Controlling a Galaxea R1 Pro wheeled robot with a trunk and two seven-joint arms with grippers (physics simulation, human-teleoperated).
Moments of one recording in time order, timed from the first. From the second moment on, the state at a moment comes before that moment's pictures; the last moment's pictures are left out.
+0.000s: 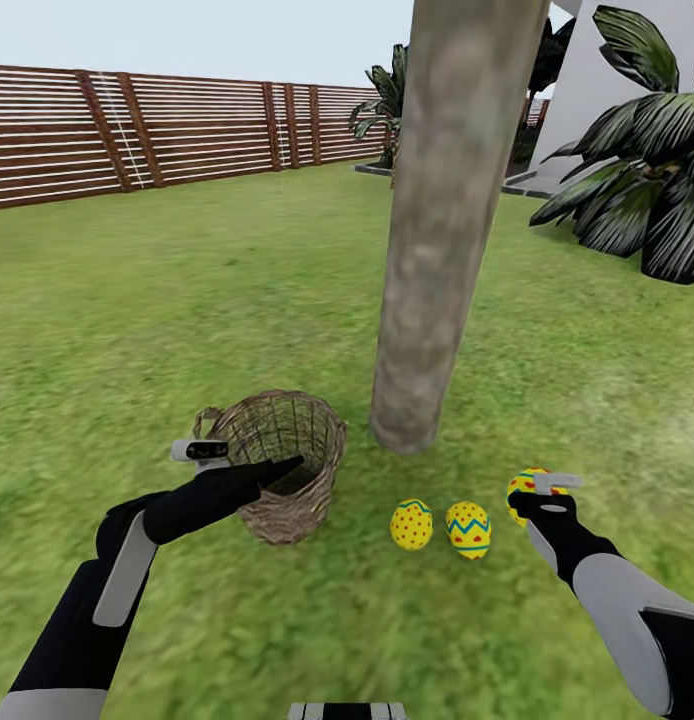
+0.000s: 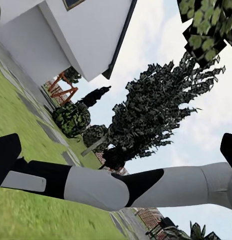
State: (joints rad) left arm -0.46 0.07 0.04 -1.46 0.72 0.95 -1.26; right arm -0.91 -0.18 -0.13 -0.24 0.14 0.08 -0.23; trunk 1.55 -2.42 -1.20
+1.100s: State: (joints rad) left arm -0.46 0.06 0.02 -1.46 0.72 0.95 -1.26; right arm -1.05 -0.19 -0.13 -0.14 0.14 0.18 -0.28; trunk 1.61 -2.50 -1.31
